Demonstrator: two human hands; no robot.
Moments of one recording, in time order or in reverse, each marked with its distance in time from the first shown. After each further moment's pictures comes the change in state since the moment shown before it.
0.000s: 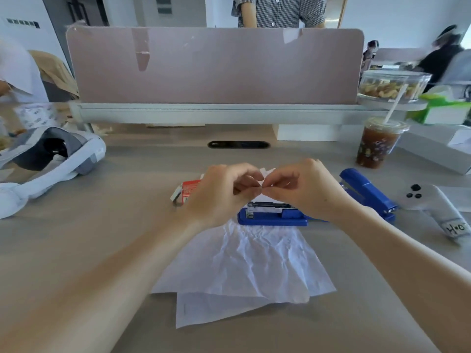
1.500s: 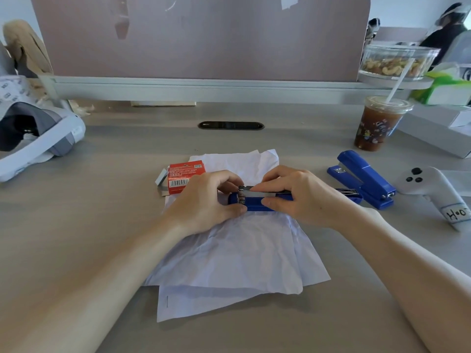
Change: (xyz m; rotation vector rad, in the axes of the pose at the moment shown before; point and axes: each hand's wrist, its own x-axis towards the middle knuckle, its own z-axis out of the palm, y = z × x) left_hand -0.018 -0.035 0.018 0.142 -0.081 -0.121; right_hand -0.014 0.042 0.017 -0.166 -0.284 -0.036
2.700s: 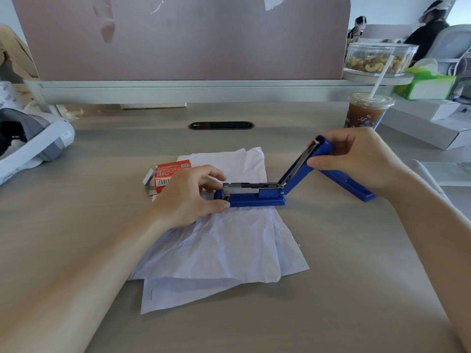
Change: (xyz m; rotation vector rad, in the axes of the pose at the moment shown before) left_hand 0.001 -0.006 -0.011 -0.038 -0.035 -0.086; right_hand -0.038 0.021 -0.078 0.384 0.368 0.268
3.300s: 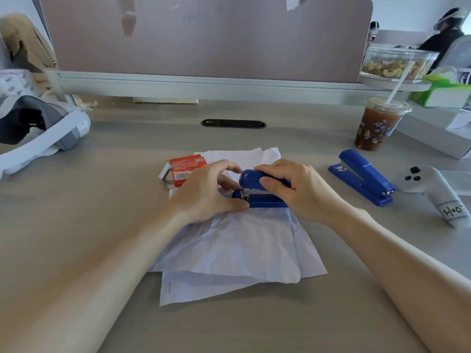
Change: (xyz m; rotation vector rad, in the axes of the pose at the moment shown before) left_hand 0.002 -0.003 0.003 -0.070 -0.028 0.010; right_hand -0.001 -0.004 0.102 -0.318 -0.199 -0.283
